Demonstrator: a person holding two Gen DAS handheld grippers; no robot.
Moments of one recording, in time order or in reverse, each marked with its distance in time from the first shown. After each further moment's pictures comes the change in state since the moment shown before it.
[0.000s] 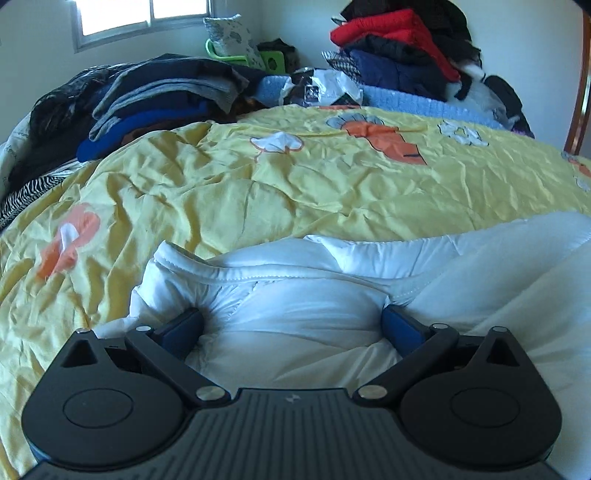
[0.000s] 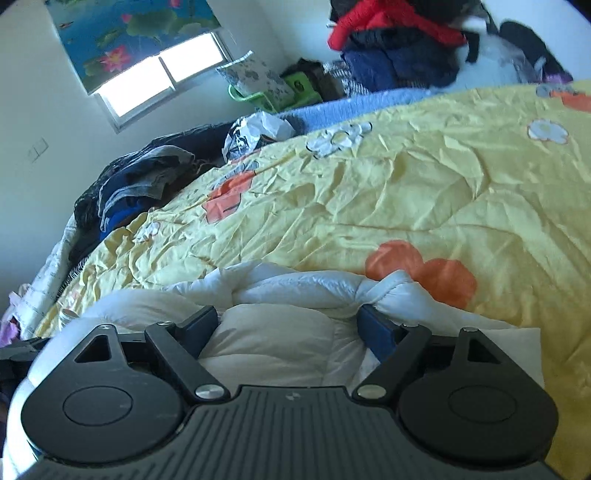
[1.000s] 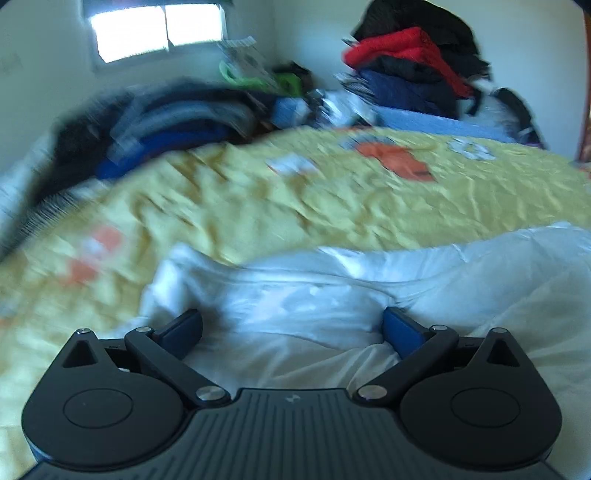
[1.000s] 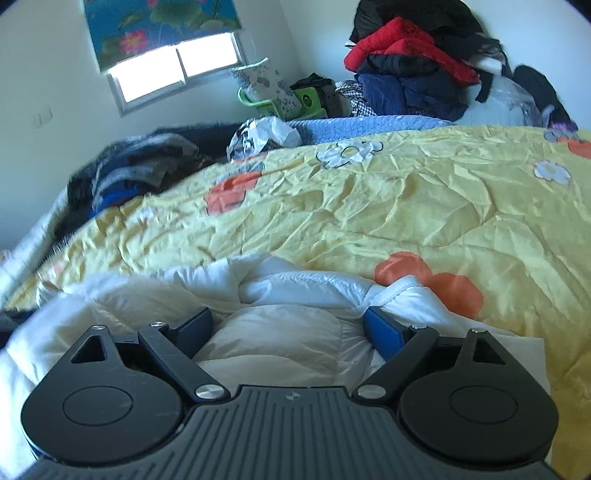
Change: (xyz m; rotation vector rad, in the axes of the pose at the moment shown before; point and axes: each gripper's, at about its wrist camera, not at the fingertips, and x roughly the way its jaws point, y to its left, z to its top) left arm -0.026 -0.011 -0.002 0.026 -0.097 0.130; right arm -0.010 0.015 -0.004 -0.068 -0.046 -0.091
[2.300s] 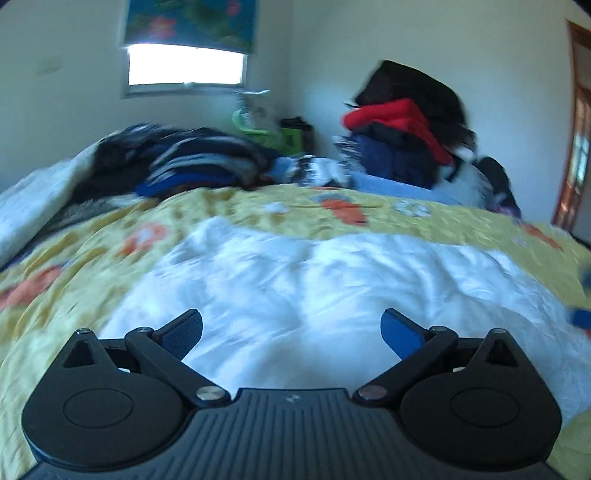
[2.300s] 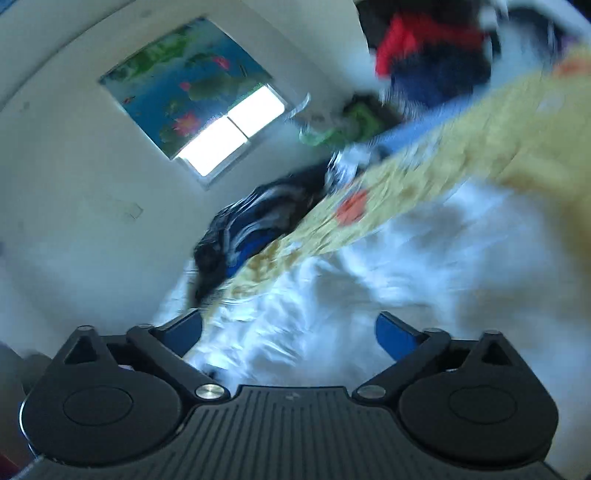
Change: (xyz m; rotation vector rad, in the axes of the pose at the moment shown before) left arm -0.169 -0.007 -0.072 -0.174 -0.144 -0.086; right arm -0.173 0.025 -0.068 0.153 -0.128 0.297
